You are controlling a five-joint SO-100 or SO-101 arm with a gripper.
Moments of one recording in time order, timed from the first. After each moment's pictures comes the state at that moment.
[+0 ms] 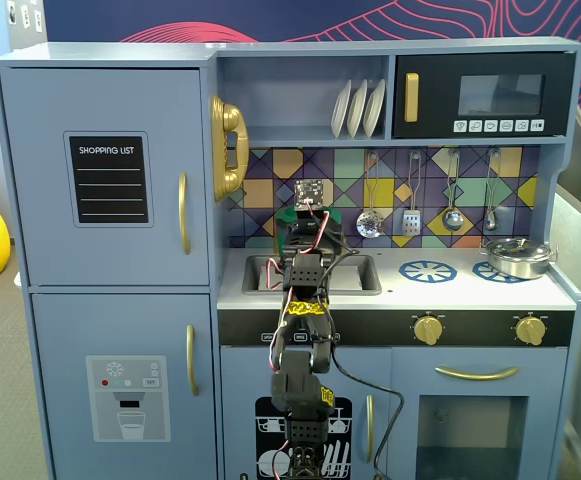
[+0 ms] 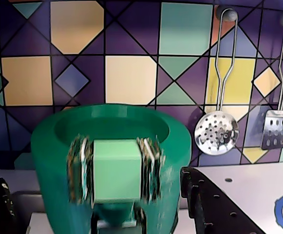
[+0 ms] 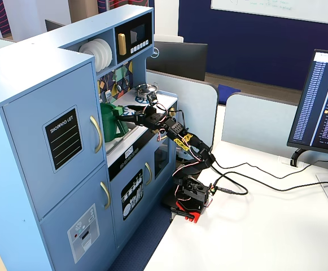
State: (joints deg) arm 5.5 136.7 109.2 17.5 -95.6
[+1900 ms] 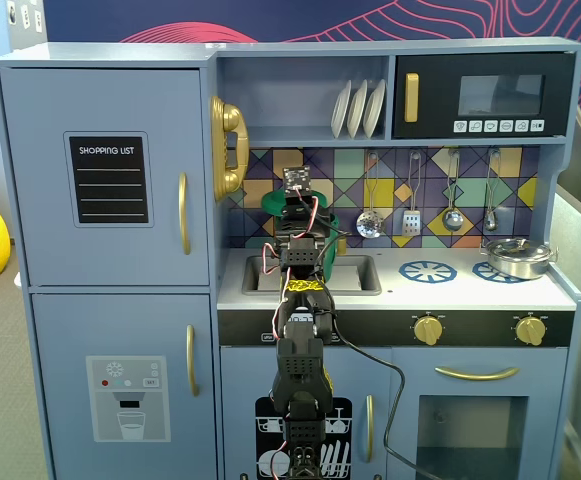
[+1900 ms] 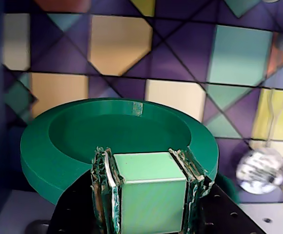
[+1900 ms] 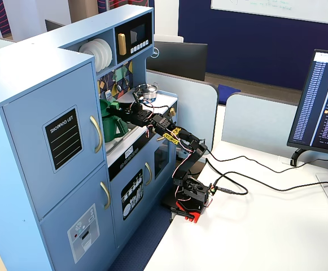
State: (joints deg) arm 1.1 120.3 96.9 10.9 -98.0
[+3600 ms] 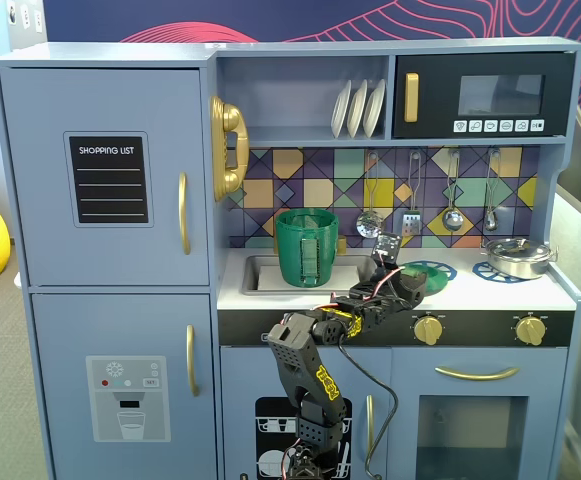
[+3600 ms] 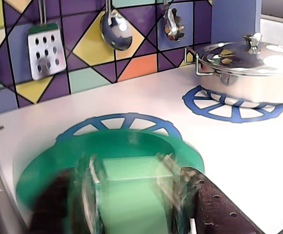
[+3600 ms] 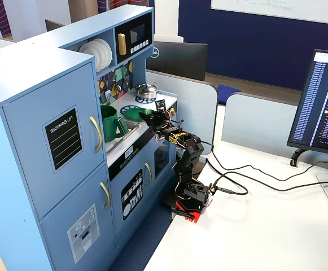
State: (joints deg) arm 33.0 115.4 129.0 -21.9 -90.5
